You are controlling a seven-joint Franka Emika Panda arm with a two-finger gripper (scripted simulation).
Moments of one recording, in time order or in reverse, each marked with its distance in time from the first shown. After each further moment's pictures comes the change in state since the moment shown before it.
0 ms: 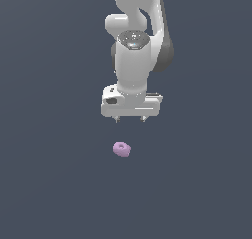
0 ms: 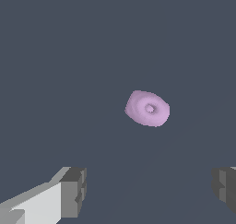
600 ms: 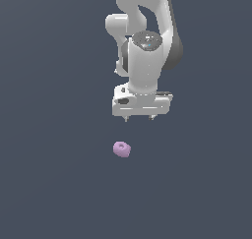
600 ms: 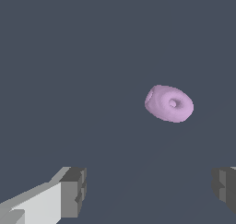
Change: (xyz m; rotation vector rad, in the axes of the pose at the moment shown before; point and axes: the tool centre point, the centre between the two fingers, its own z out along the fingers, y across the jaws) arm -0.008 -0.036 0.002 0.019 -0.020 -0.024
